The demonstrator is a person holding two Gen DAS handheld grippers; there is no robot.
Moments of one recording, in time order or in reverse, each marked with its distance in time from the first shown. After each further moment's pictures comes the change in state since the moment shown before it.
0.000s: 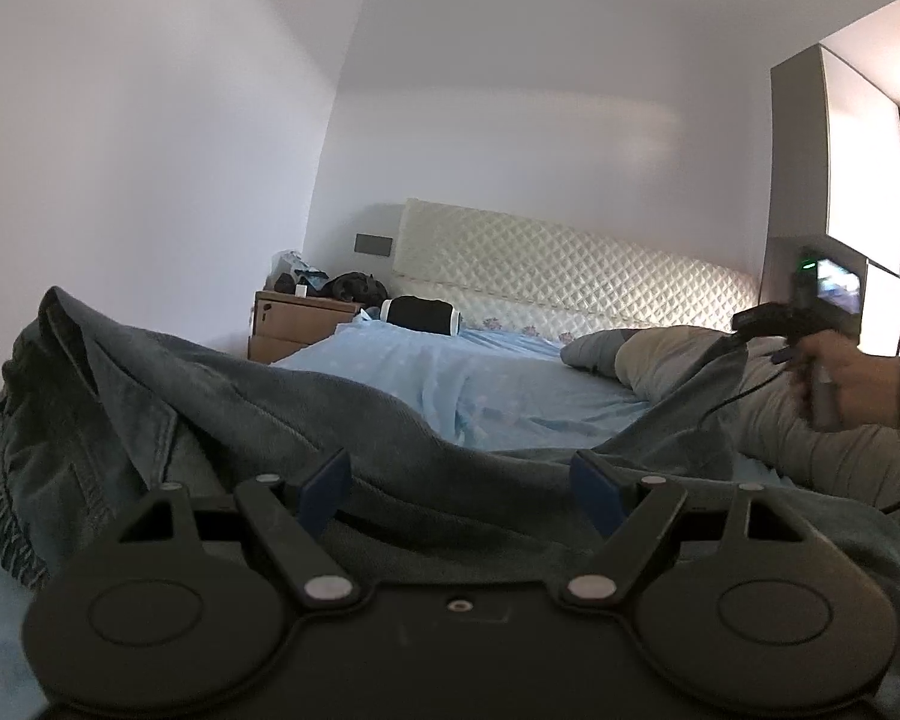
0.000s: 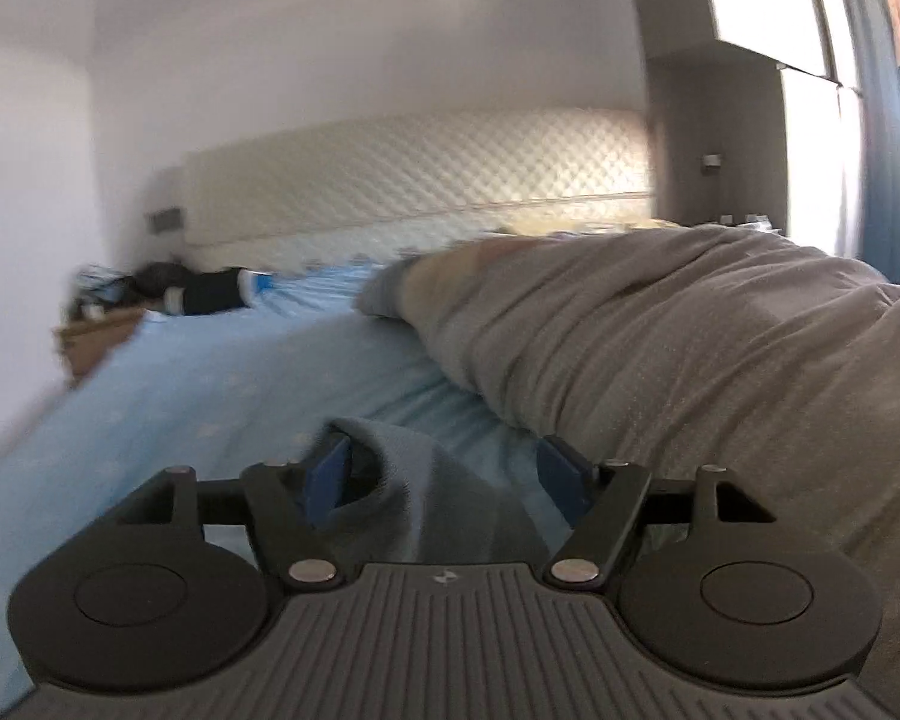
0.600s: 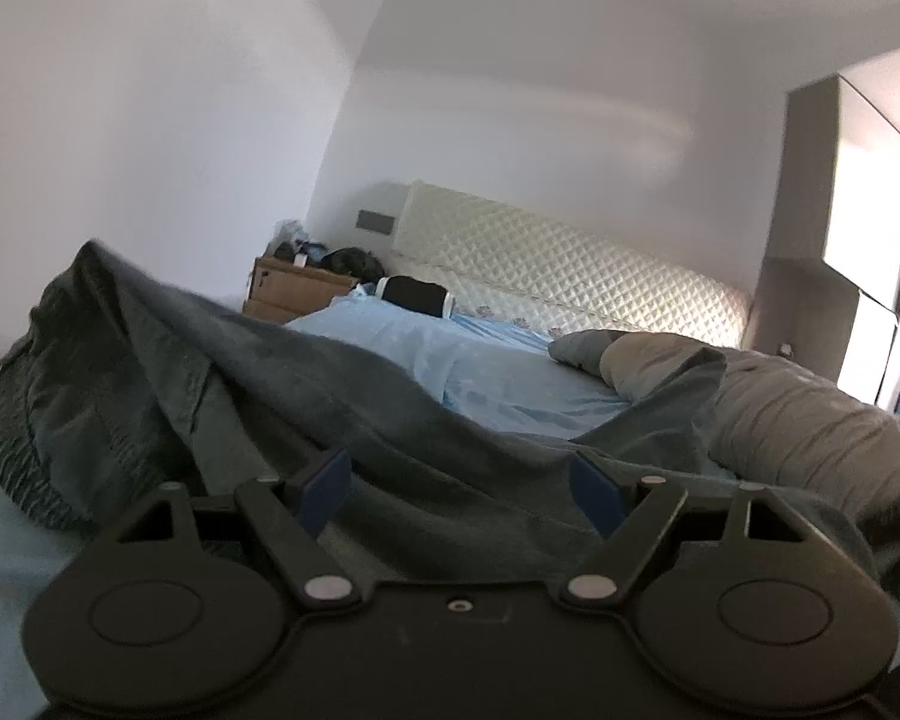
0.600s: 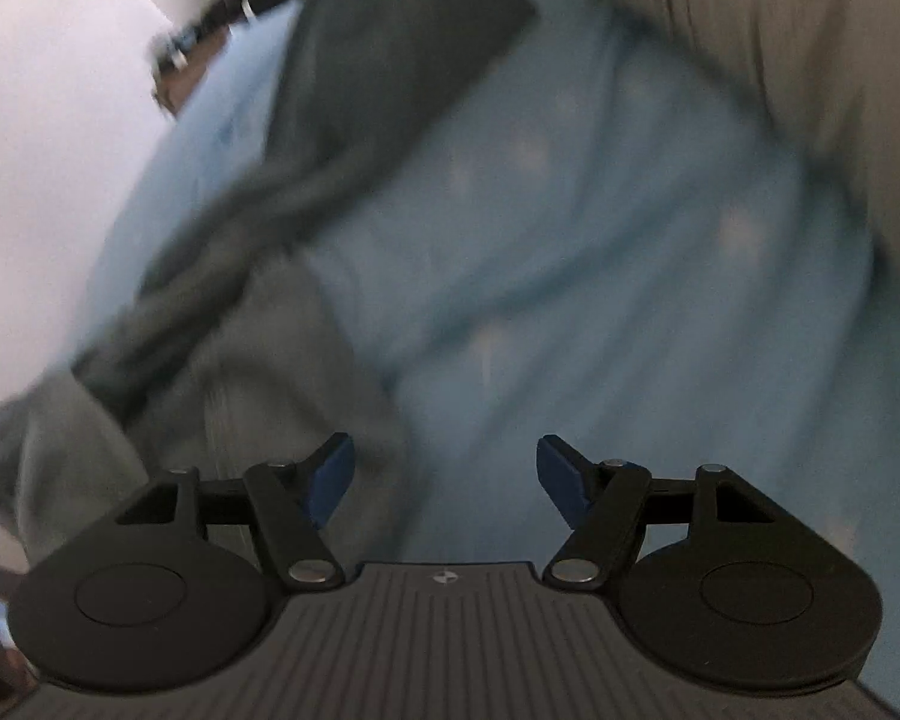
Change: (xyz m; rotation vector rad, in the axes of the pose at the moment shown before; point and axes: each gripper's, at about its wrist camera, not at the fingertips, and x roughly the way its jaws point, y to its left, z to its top) left arm -0.023 0.014 0.007 -0.130 0.040 -0.020; right arm -0.185 -0.066 -0.155 0.205 0.756 0.252
